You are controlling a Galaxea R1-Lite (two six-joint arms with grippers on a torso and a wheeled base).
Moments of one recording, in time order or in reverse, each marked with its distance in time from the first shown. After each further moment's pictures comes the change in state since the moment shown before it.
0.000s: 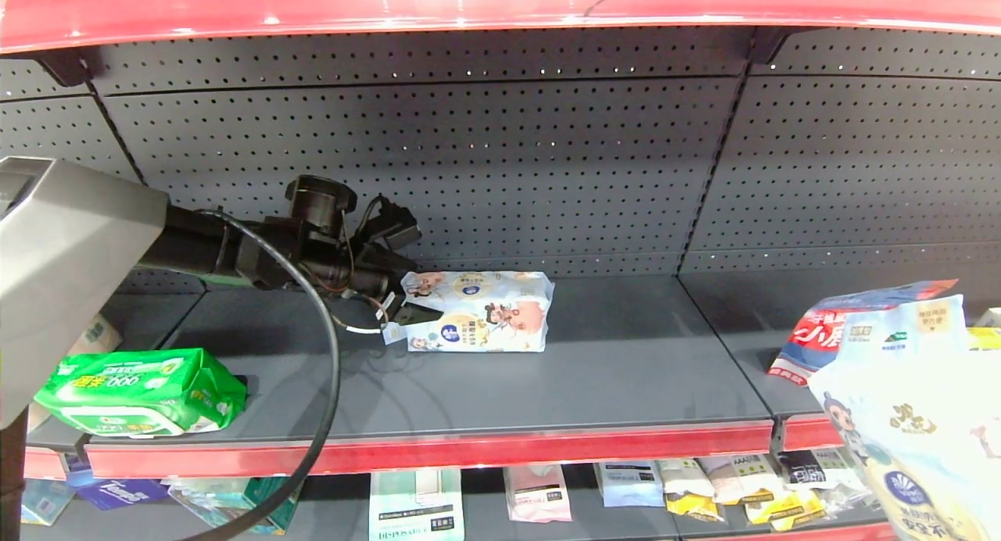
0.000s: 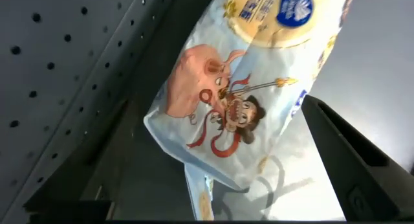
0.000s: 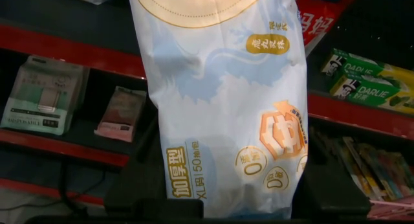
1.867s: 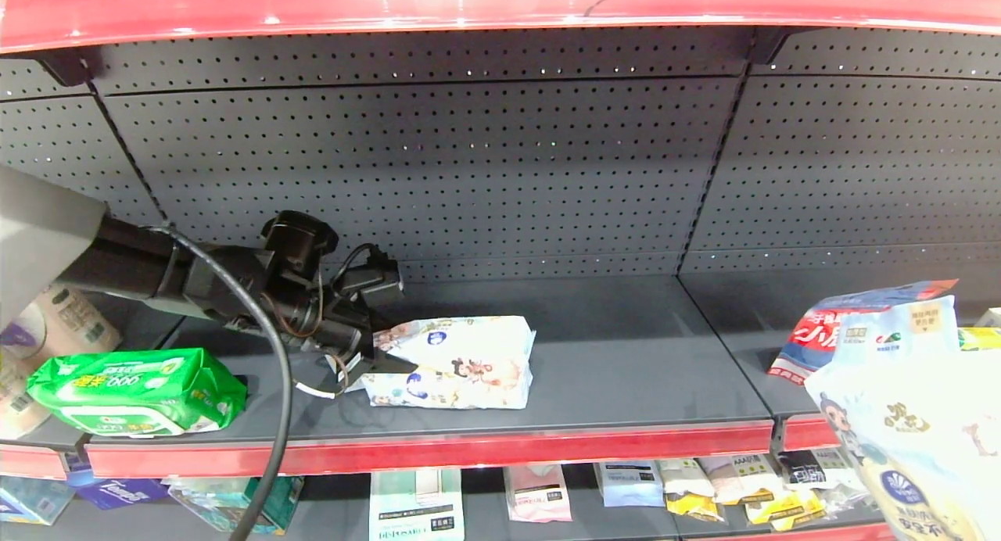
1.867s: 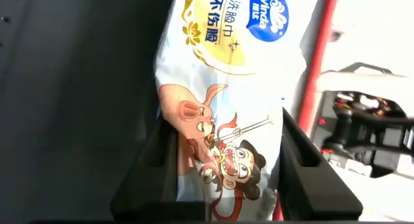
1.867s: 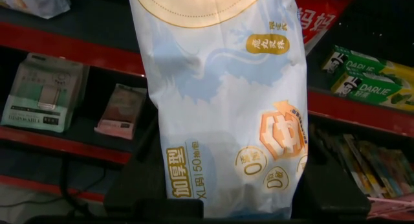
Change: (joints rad) left arm 0.006 -0.153 0.269 0.144 -0.103 0.227; right arm -0.001 0.016 0.000 -0.001 -0.001 0.000
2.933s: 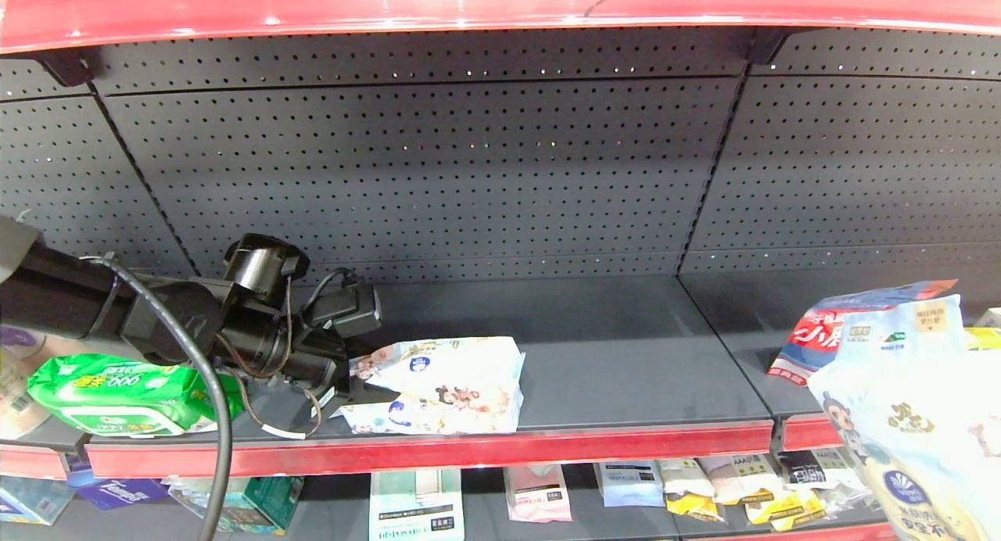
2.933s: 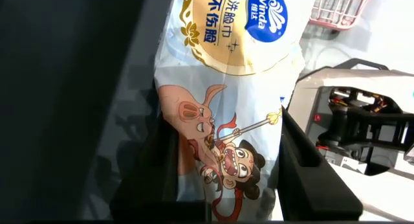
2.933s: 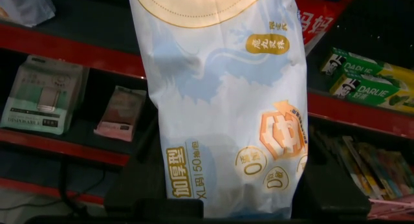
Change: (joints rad) left arm 0.014 -0.108 0.223 -0.115 0.000 0.007; right arm 0.000 -0.011 0.000 0.000 0.000 0.000
